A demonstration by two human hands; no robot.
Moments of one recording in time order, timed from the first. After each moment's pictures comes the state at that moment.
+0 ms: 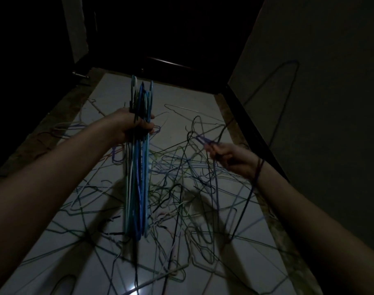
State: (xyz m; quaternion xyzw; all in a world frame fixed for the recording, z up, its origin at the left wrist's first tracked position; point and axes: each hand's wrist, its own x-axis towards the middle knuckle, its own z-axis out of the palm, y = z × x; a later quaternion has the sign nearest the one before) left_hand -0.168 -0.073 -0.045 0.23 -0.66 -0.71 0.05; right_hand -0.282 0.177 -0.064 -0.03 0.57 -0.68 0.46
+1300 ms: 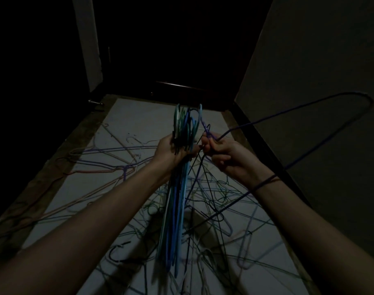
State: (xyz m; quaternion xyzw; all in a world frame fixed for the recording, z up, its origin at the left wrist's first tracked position) left_hand -0.182 0.004 -0.036 0.16 -0.66 -0.71 0.17; right_hand -0.250 0.133 -0.007 -0.11 0.51 -0.76 0.39
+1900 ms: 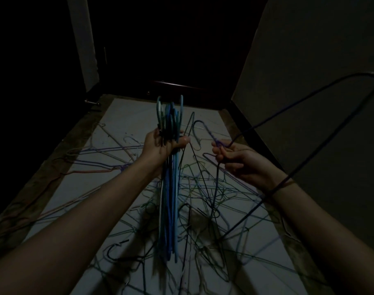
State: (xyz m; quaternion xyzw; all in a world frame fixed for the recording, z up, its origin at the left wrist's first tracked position) left_hand -0.178 -0.007 -0.037 0.14 -0.64 -0.71 0.24; right_hand -0.253 0.172 -0.009 -0.13 0.58 -0.72 0.37
